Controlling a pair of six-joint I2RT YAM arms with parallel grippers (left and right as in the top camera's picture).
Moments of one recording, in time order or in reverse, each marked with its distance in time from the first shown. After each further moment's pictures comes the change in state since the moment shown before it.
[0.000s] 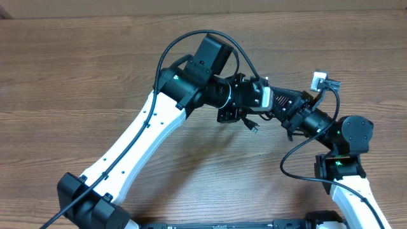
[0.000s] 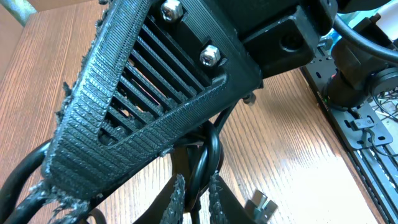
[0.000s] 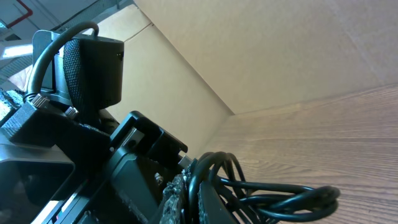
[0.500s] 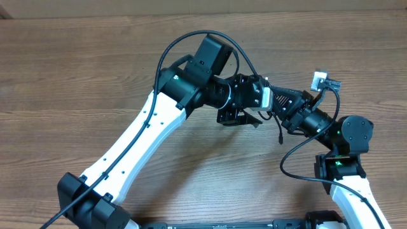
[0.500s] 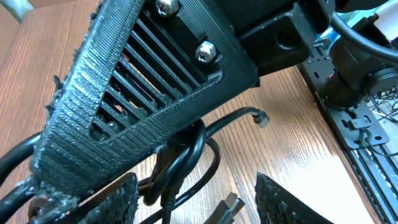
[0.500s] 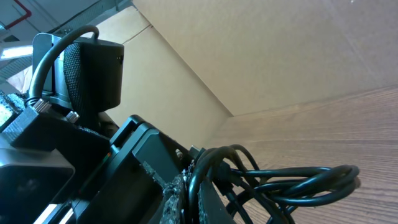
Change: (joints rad) left arm 0.000 0.000 0.000 -0.009 0.000 -0.003; right arm 0.000 0.000 0.000 0.000 0.008 -0.003
